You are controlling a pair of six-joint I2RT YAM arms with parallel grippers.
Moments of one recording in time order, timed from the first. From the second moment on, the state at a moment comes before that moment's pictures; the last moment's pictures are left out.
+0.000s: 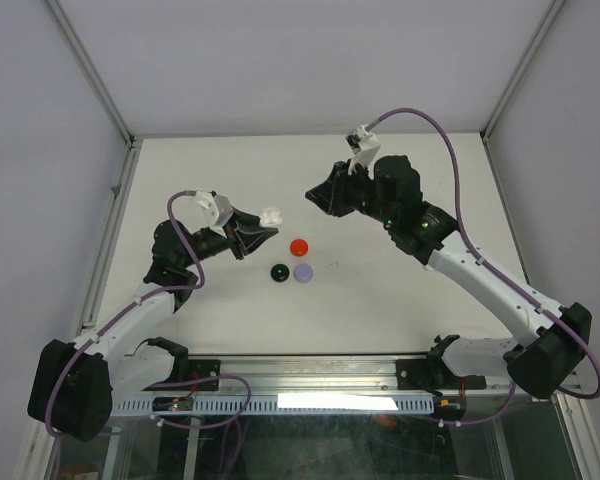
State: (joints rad) left arm -0.37 1.02 0.49 0.71 0.77 -0.17; right arm 0.69 1.25 1.20 -0.21 -0.15 0.40
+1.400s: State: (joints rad) left arm -0.37 0.93 0.38 0.94 0.80 -0.08; right arm 0.86 1.30 1.04 0.27 -0.36 0.66
